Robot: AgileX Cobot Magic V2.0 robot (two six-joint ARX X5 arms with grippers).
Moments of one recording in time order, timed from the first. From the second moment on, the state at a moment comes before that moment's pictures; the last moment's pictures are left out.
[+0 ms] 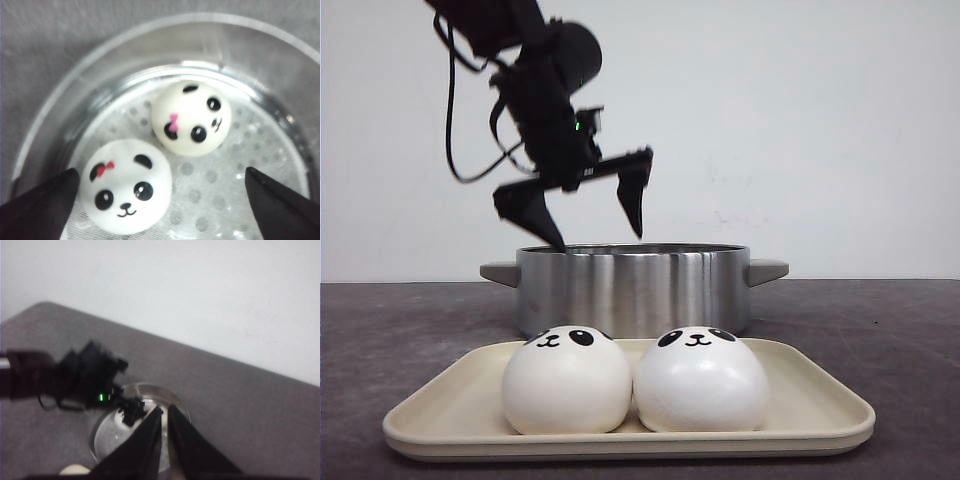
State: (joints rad) left arm -0.50 2.02 1.71 -0.54 0.00 -0.28; right arm 0.76 1.19 1.87 -1.03 0.29 0.13
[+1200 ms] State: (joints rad) left arm -0.59 1.06 1.81 -0.94 0.00 -0.19; right arm 0.87 1.38 1.13 -0.85 -0.05 0.57
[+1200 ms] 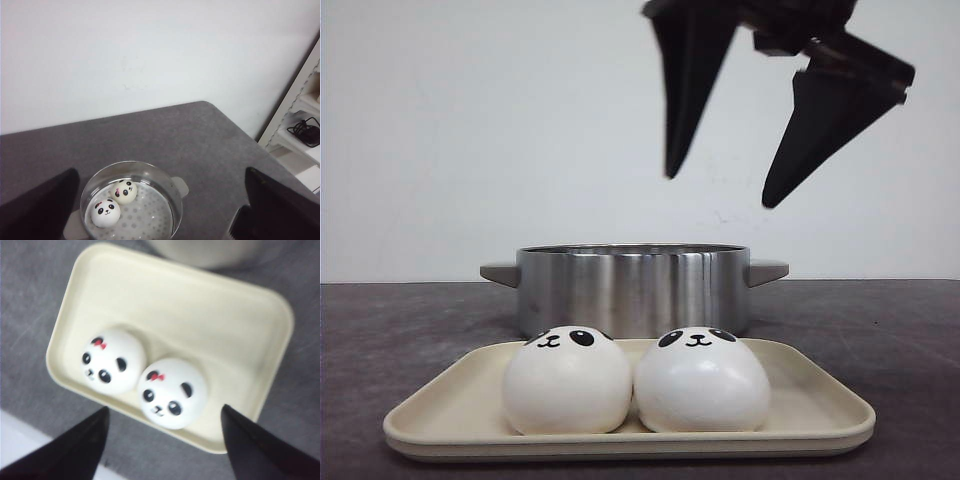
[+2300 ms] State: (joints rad) left arm -0.61 1.01 1.81 -1.02 0.00 -0.19; right arm 0.90 1.69 1.13 -0.81 -0.06 0.60
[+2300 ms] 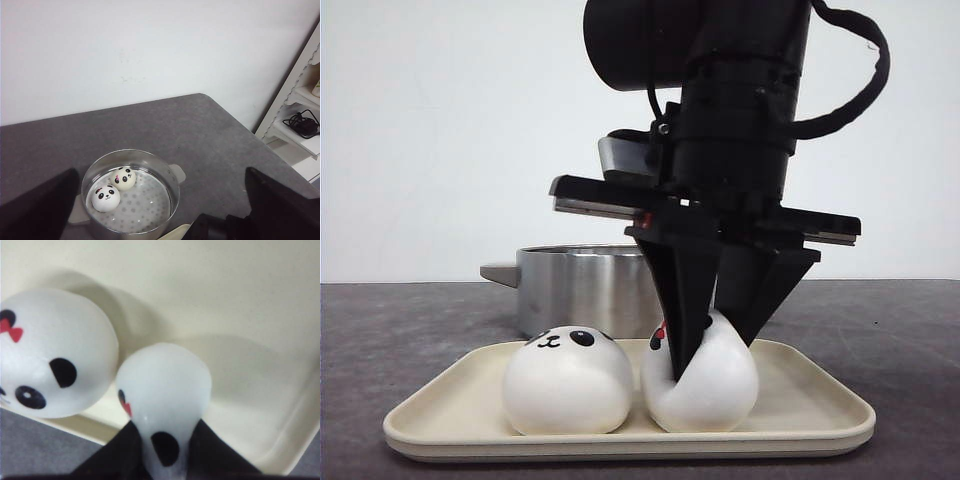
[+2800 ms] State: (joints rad) left arm -0.61 1.03 1.81 -1.02 0.00 -0.19; right arm 0.80 1.44 1.62 -0.72 0.15 0.40
